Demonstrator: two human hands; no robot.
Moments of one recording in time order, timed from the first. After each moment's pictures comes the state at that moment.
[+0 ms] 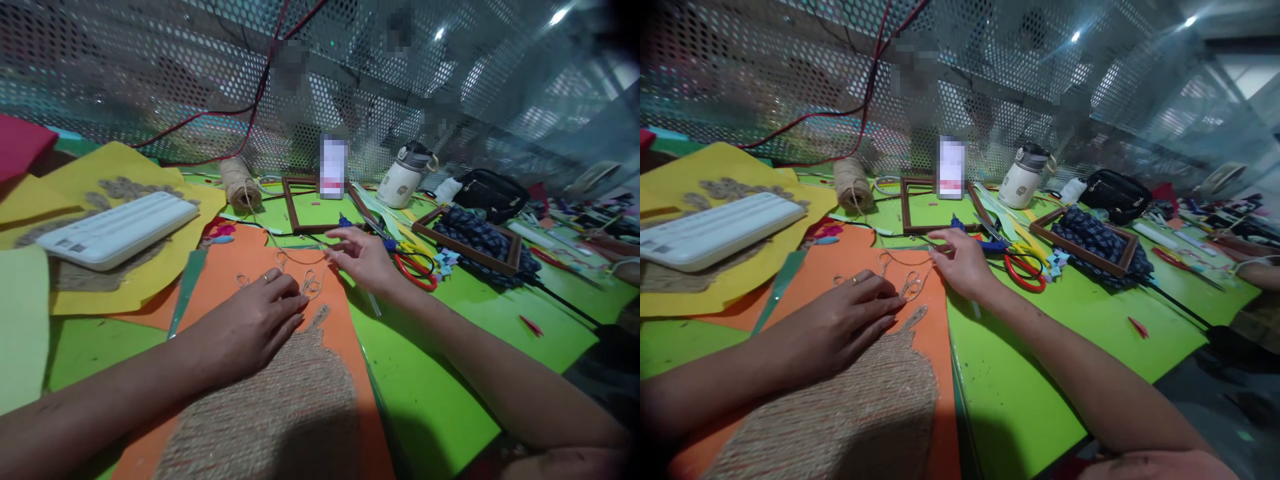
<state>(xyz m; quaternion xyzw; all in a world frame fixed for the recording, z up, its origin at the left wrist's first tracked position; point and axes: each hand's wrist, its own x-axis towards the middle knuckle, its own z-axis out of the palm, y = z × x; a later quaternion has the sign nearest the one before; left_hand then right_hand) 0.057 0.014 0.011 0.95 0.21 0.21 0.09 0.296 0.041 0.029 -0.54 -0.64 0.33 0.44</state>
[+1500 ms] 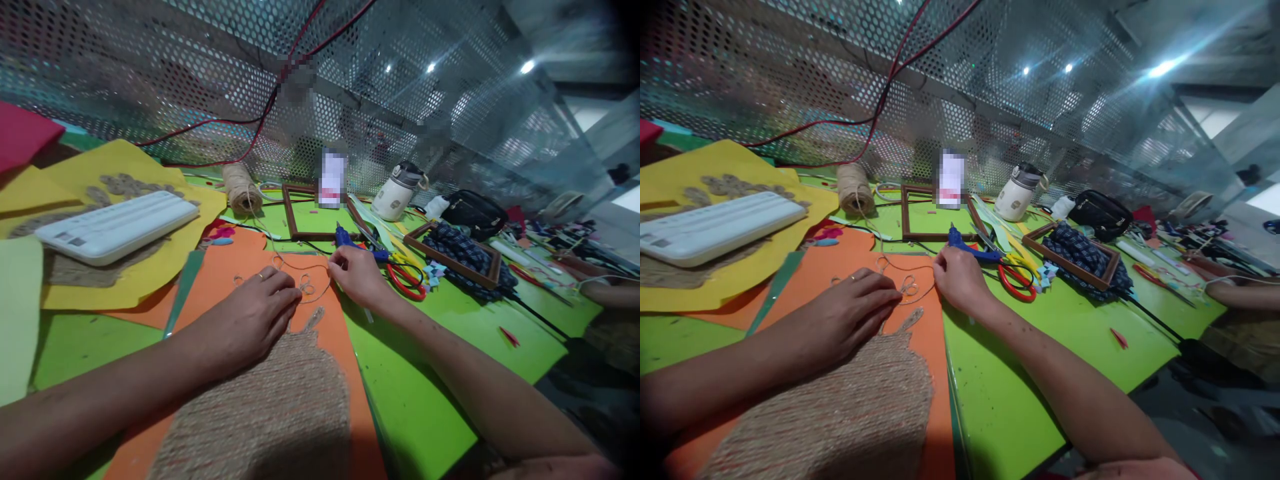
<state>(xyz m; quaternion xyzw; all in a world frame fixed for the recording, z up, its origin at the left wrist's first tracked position) 0.062 0.018 0.011 0.94 0.27 0.21 0.08 0.293 0.036 0.031 -0.64 -0.73 0.07 0.23</state>
